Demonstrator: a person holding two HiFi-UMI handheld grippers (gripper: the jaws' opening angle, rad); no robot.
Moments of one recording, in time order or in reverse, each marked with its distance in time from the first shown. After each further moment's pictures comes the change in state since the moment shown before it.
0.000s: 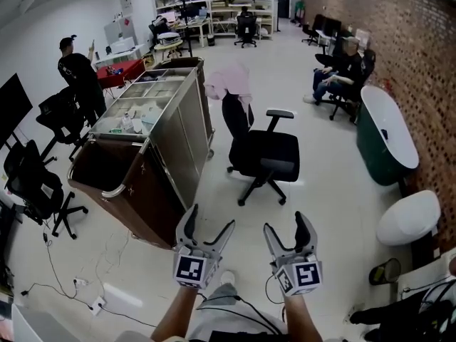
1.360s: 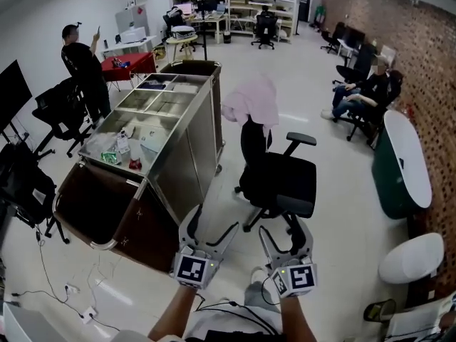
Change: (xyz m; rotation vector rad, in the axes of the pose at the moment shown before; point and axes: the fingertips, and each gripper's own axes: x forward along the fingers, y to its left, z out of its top) left arm 0.208 0.180 -0.041 -0.017 -0.002 0.038; right arm 0.291 -0.027 -0.050 -0.046 0.039 0.106
